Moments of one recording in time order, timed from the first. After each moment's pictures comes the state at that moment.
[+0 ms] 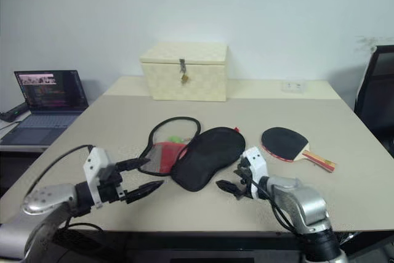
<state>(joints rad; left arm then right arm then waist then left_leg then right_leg) -0.09 0.79 0.24 -0.28 -0.53 0.43 -0.92 -0.45 -0.23 0.04 -0.23 0.39 1.10 0.50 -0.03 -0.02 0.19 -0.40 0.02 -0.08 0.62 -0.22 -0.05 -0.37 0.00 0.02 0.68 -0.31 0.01</state>
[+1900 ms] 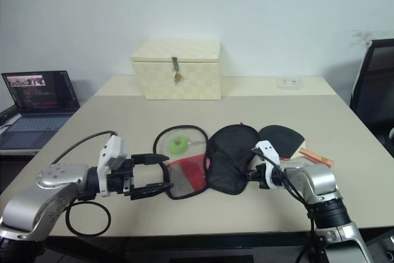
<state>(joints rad) -0.28 0.85 0.11 -0.26 -0.59 0.49 -1.11 -0.62 -0.45 0.06 0.01 0.46 1.20 0.61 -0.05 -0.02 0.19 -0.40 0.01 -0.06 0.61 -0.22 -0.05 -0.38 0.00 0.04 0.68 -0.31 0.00</state>
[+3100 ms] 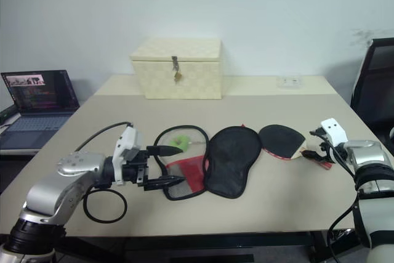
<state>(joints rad) -0.43 0.78 0.02 -0.19 -0.55 0.47 -1.15 -1.01 -0.79 0.11 1.12 0.04 0.35 0.87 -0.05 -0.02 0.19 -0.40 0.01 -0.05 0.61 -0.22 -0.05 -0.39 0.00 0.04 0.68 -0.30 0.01</state>
